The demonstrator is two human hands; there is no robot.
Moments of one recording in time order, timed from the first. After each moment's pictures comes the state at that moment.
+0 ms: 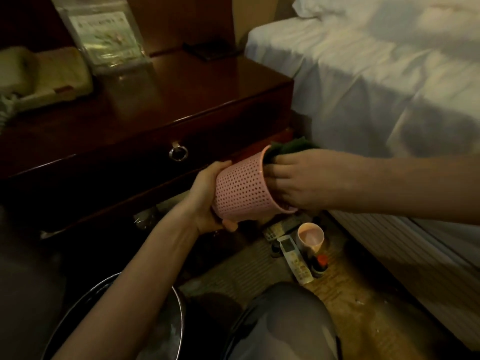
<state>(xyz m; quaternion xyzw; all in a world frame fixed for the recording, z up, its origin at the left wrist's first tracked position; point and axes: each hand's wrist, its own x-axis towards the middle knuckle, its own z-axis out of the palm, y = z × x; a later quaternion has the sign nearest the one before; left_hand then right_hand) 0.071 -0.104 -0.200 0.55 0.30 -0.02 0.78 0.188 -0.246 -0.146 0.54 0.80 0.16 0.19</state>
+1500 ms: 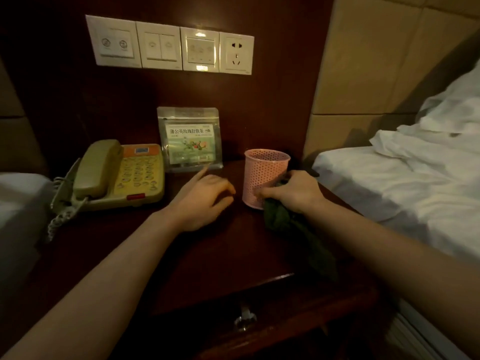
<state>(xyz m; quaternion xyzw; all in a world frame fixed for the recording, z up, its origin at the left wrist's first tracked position) 0.134 0.162 -0.108 0.97 0.17 0.16 0.02 0.305 0.034 -0.094 0.83 0.39 -0.13 -0.38</state>
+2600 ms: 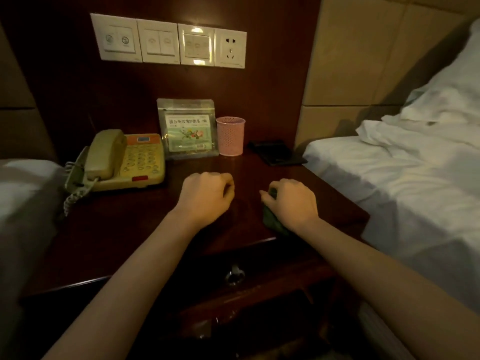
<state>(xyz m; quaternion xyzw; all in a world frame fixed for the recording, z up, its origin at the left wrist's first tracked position) 0.127 0.109 -0.112 0.93 0.26 0.27 -0.04 0.266 -0.007 -0.121 0.83 0.50 0.13 -0.21</state>
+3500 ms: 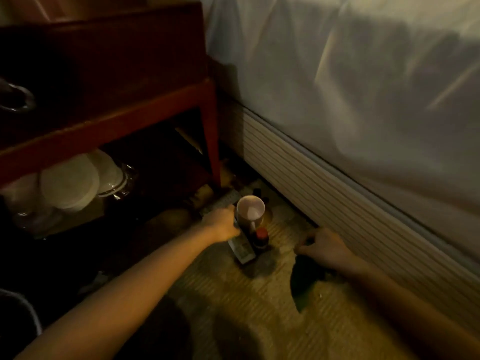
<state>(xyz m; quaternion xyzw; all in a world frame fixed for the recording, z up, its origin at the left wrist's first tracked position) 0.201 -0.180 -0.448 0.95 0.16 -0.18 0.20 0.244 -0.417 -0.408 0.92 0.09 -0.32 -0.21</state>
